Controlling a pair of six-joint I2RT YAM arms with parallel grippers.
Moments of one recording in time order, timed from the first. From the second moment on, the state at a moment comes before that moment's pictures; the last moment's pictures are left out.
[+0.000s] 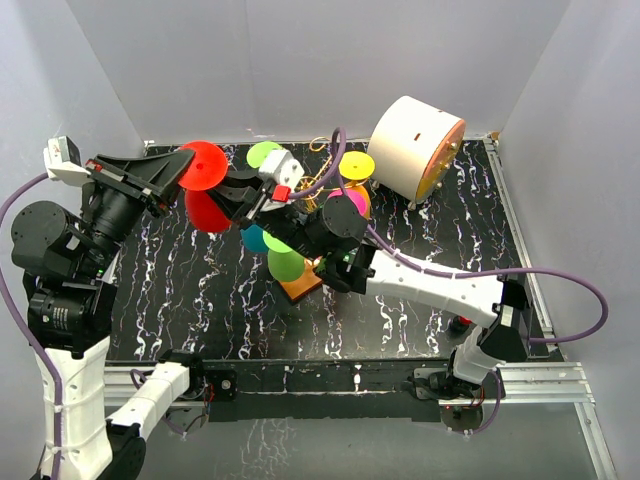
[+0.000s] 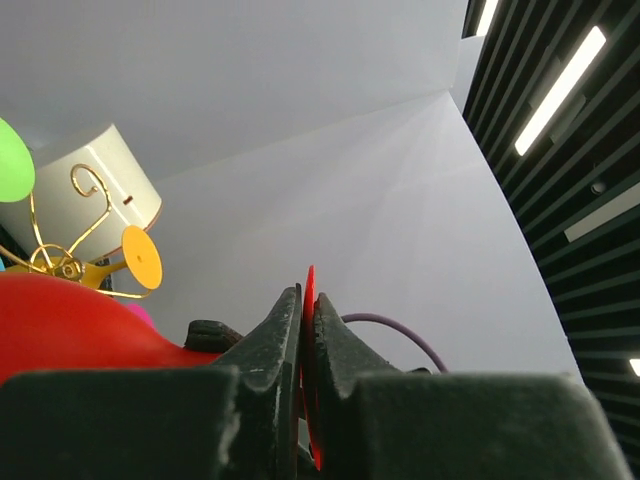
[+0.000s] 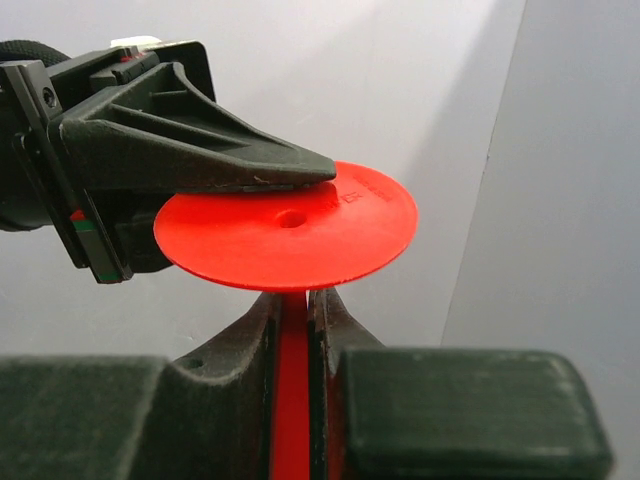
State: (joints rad) left arm -0.13 0.83 1.54 -0.51 0.32 -1.38; right arm 1.20 1.61 1.56 0.63 0.04 -0.16
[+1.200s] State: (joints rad) left arm -0.14 1.02 1.69 -0.46 0.22 -1.15; right arm 1.20 1.36 1.74 0.02 0.38 0.49
